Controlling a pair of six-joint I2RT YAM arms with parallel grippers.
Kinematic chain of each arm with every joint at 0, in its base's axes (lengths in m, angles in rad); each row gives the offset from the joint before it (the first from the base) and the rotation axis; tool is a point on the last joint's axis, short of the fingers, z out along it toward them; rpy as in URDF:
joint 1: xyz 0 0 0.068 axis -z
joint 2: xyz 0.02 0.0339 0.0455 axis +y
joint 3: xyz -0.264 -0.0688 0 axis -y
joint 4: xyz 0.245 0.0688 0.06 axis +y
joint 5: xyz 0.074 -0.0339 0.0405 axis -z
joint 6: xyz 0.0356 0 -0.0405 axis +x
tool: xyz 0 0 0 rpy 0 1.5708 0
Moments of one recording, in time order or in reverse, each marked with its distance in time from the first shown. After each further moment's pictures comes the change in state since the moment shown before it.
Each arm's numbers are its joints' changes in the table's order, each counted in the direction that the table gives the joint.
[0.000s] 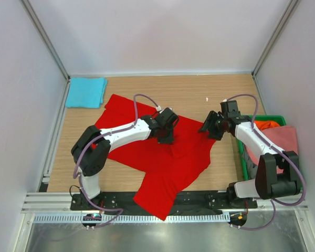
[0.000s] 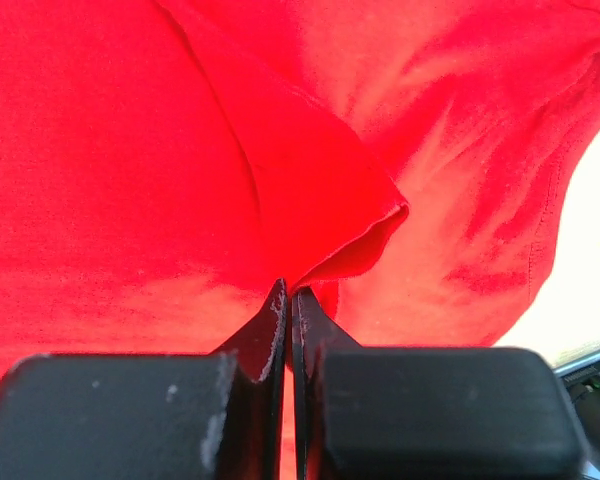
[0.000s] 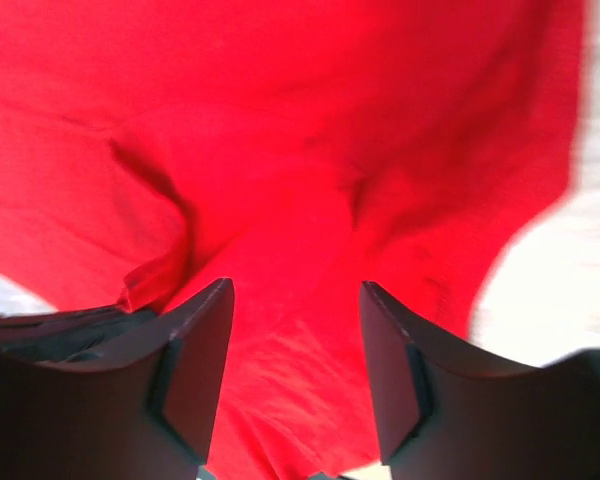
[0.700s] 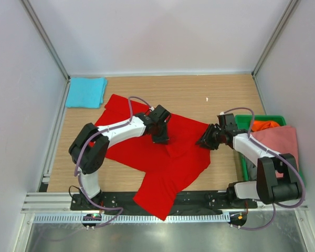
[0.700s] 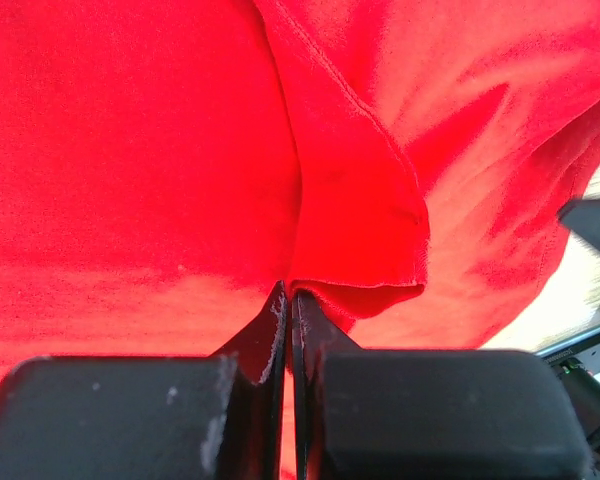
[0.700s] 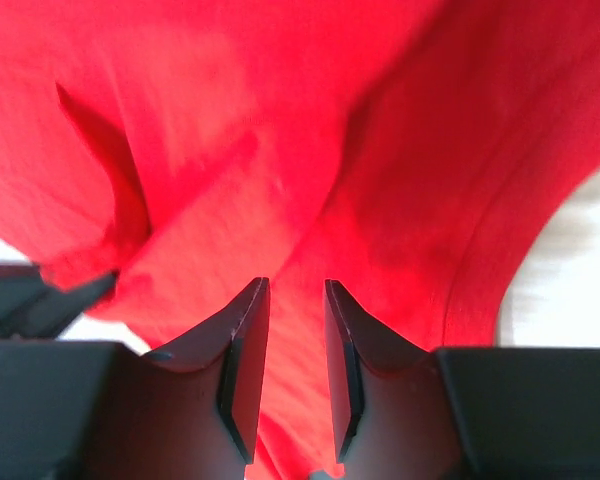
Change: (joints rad) left arm -0.095 0.000 -0.052 -0.001 0.138 -0.014; right arm -0.021 -0.055 -0.249 -0.200 -0.109 0.091
